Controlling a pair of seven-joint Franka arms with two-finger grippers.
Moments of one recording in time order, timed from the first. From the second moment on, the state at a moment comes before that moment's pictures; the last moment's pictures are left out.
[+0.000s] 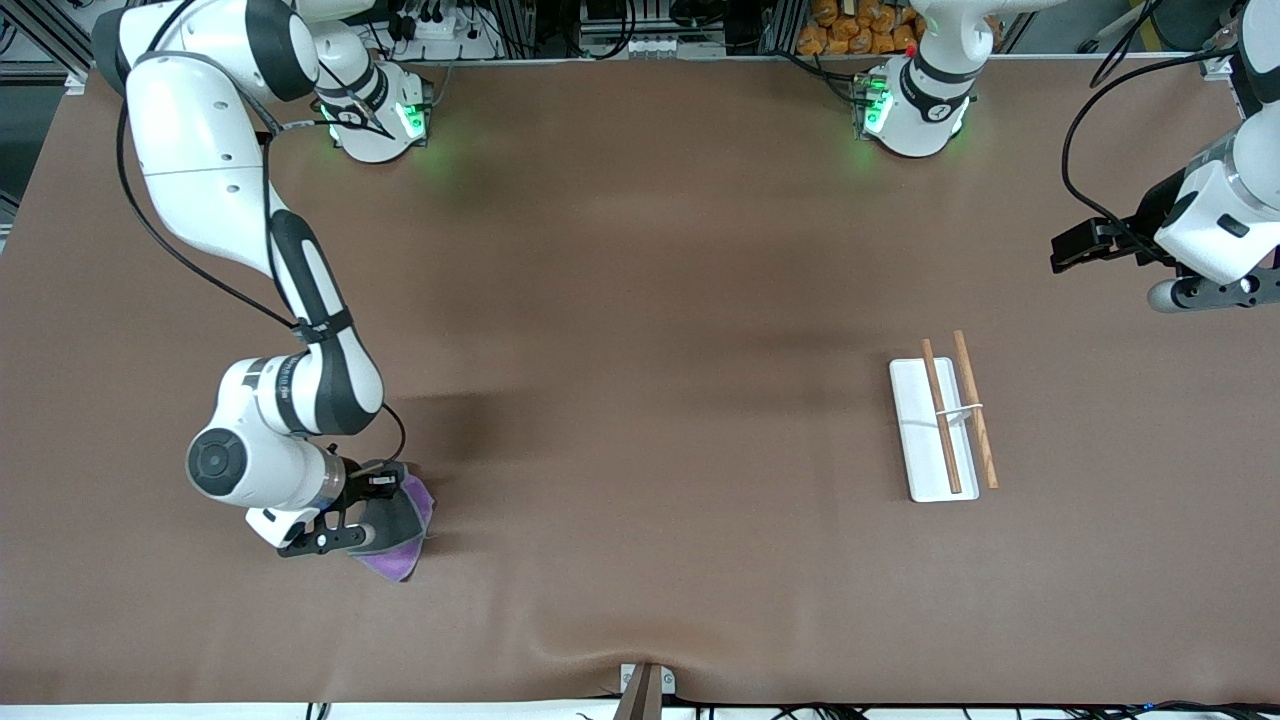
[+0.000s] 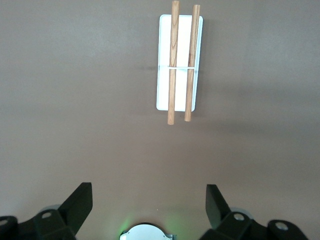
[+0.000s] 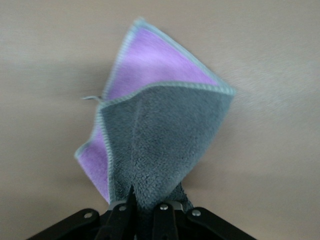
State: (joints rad) left arm 0.07 0.01 -0.14 -1.65 0.01 1.51 -0.15; right arm 0.18 0.84 -0.07 -1.33 0.22 2.09 -0.13
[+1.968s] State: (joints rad) left arm 0.06 0.18 -0.15 -1.54 -0.08 1.60 -0.18; right arm 0.47 0.77 0.21 -1.17 0.69 2.40 1.35
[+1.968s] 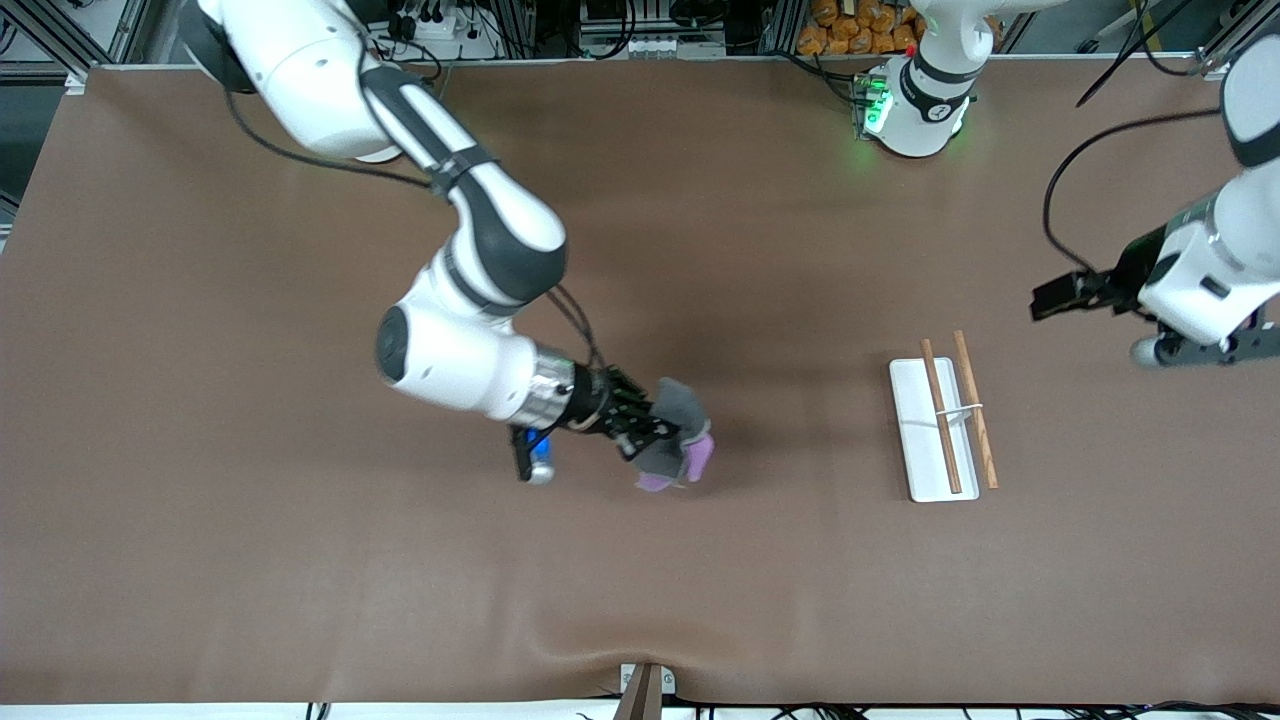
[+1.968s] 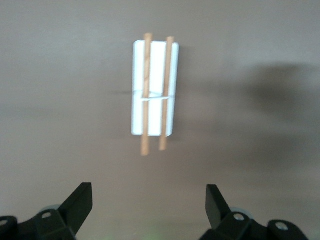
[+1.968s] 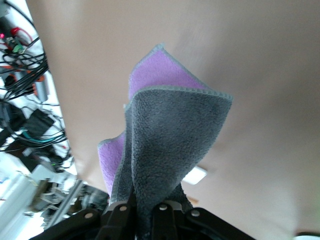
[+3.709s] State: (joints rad) left arm -0.11 0.43 -0.17 -1.44 -0.60 2.02 -0.43; right arm 0.66 0.79 0.20 -1.16 0.70 2.78 1.67
